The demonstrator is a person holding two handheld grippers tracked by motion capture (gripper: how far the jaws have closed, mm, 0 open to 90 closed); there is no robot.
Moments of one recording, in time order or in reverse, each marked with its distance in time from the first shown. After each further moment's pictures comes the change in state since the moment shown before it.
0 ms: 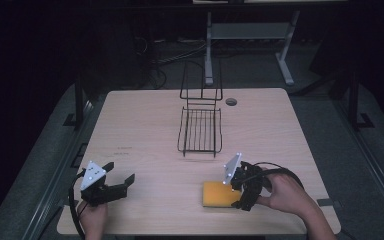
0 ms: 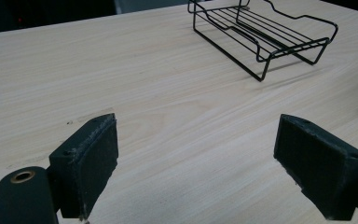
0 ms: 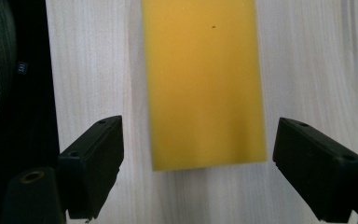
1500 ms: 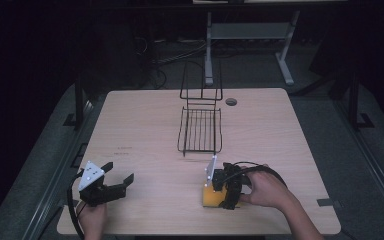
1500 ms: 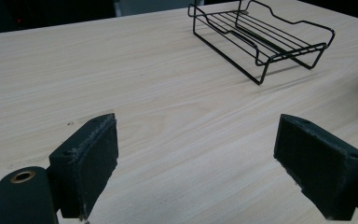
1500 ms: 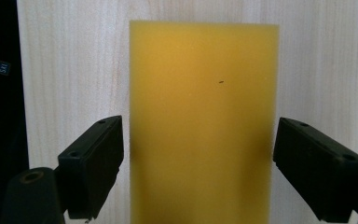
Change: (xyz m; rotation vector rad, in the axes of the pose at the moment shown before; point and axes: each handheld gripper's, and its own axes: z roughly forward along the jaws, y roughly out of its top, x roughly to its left) left arm 0.002 0.000 -0.002 -0.015 -0.008 -0.016; right arm -0.007 0.038 0.034 0.085 0.034 -0.088
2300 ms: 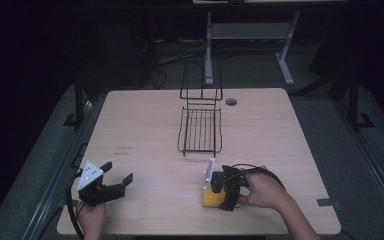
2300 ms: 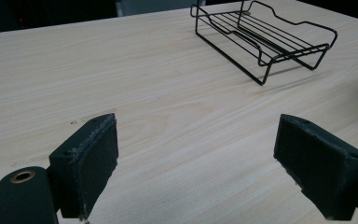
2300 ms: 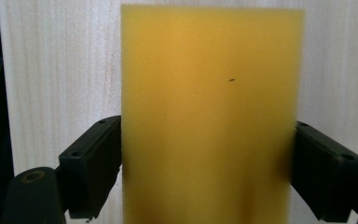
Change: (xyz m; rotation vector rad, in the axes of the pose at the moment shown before) left arm 0.002 0.000 -0.001 0.000 0.005 -0.004; right arm -0.001 -0.001 0.015 0.023 0.019 0.003
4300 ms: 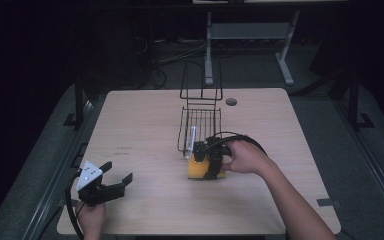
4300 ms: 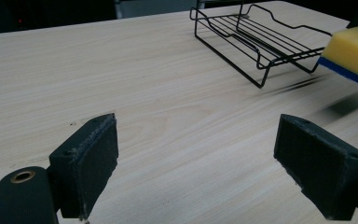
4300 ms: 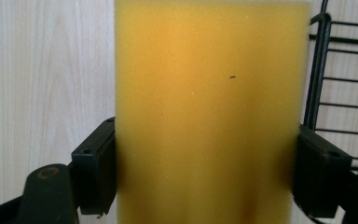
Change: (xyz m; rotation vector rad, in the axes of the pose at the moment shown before) left arm 0.000 0.000 -0.001 -0.011 -0.007 -0.011; right arm -0.063 0.055 -0.043 -0.006 -0.026 -0.051
